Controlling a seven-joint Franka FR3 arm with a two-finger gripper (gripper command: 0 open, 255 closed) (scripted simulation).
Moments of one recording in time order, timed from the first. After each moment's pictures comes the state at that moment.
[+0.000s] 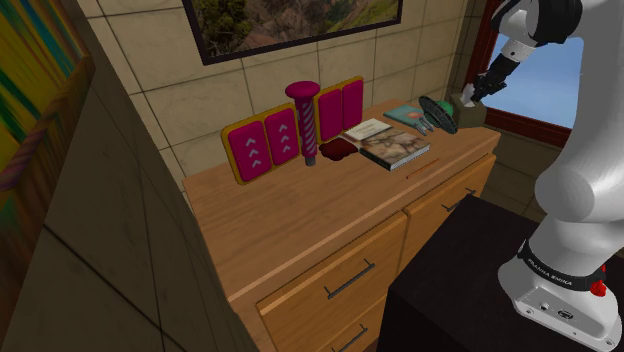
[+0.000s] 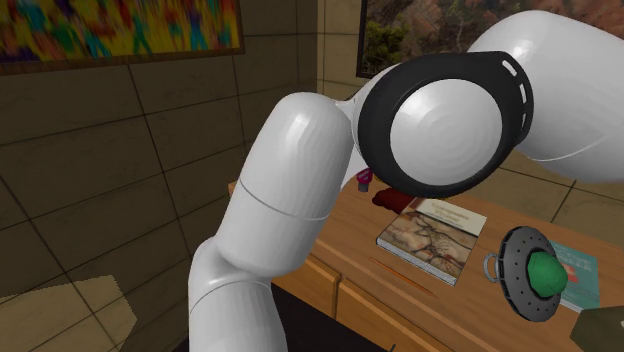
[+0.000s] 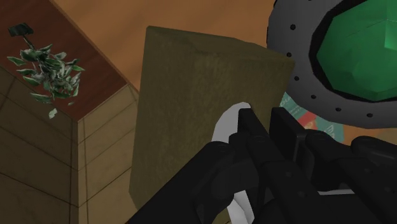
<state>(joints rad) -0.60 0.46 -0.57 -1.64 0.70 1.95 -0.71</state>
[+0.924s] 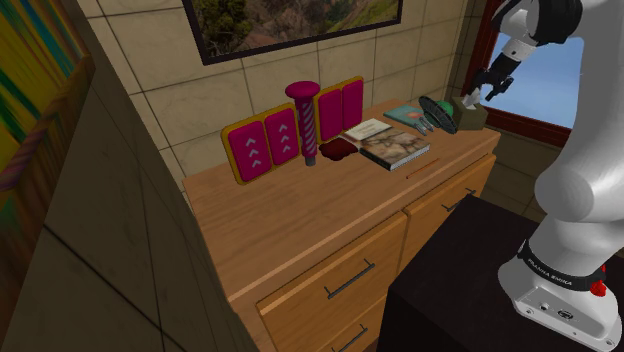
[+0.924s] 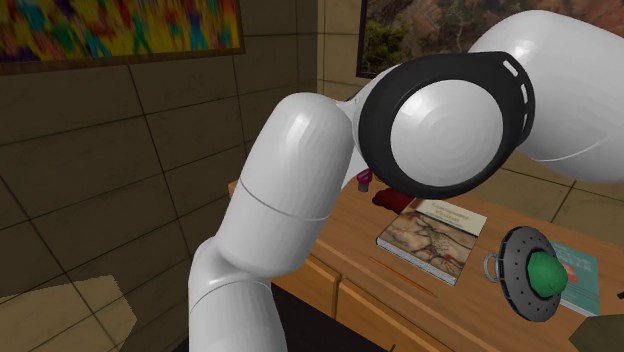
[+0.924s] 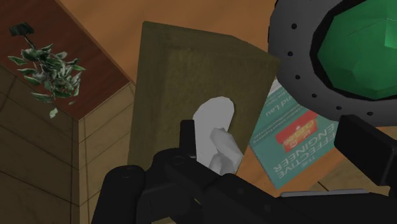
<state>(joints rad) -0.61 0.46 -0.57 -1.64 0.70 1.94 -0.71</state>
